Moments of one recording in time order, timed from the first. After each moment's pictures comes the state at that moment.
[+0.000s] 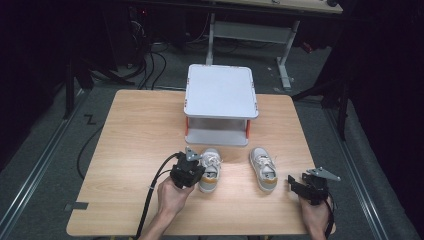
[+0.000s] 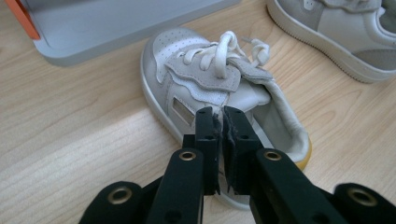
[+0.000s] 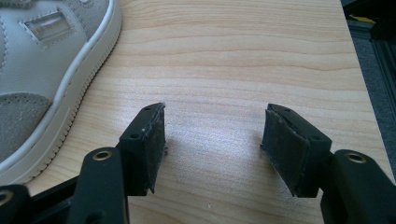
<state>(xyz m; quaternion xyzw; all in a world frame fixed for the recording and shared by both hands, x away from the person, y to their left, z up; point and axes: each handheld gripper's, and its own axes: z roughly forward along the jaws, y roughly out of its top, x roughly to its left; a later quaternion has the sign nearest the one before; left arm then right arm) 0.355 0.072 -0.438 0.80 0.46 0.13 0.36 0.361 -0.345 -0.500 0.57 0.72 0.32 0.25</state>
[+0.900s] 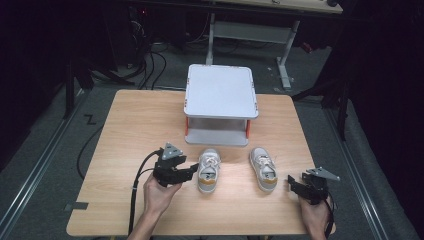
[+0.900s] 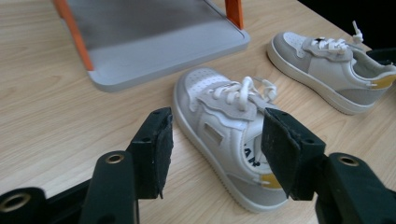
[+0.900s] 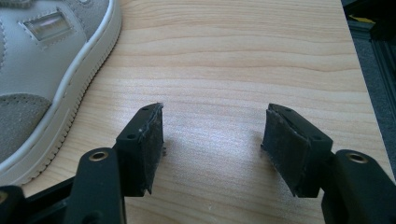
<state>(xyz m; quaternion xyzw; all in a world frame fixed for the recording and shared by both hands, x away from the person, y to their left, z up) 0.345 0.122 -0.420 0.76 0.46 0.15 0.44 0.361 -0.344 -0.500 0.57 0.72 0.32 0.25</state>
